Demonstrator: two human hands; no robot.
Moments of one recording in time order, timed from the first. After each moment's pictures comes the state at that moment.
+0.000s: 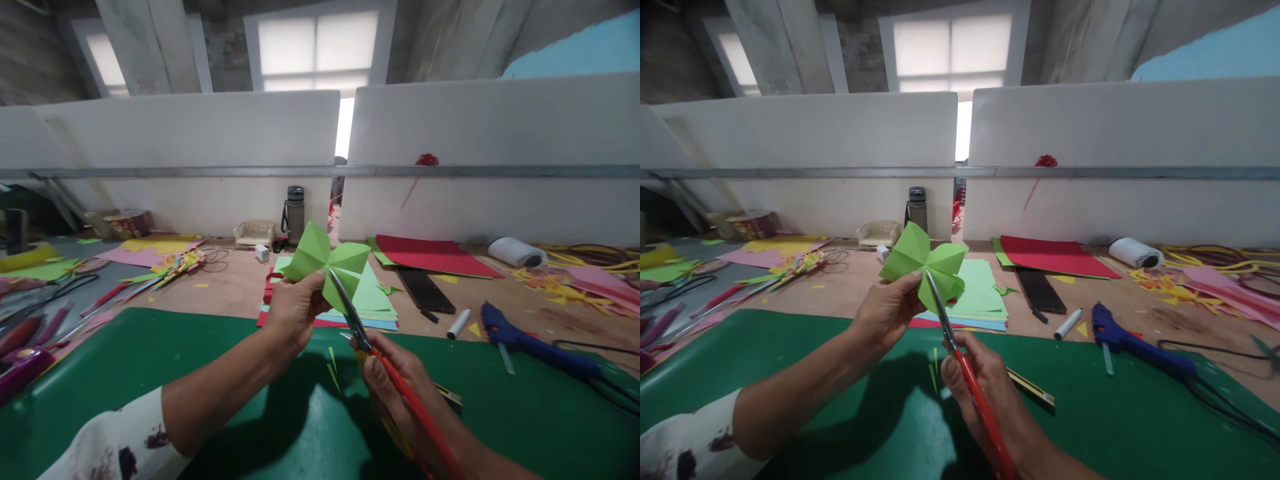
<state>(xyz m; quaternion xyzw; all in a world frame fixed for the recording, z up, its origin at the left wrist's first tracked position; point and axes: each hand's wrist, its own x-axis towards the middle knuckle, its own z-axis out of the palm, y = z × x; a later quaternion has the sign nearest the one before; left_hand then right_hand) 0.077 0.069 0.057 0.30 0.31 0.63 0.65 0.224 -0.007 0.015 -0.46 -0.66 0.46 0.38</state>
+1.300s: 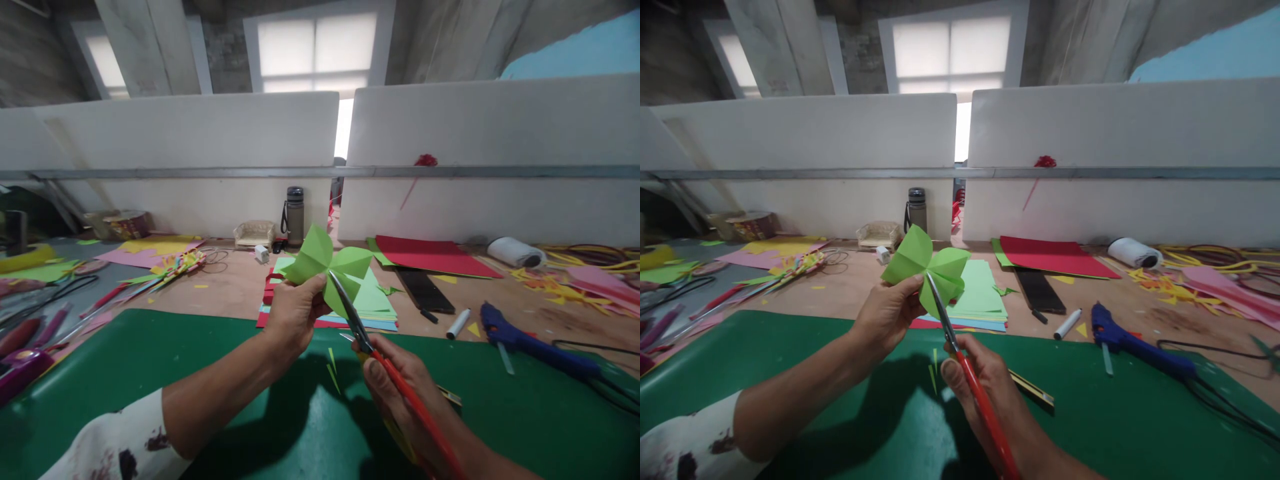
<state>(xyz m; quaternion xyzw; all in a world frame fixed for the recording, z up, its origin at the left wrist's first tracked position) 0.078 0.066 0.058 0.29 0.31 0.63 0.65 0.224 -0.008 0.017 -0.46 -0.66 0.45 0.38</state>
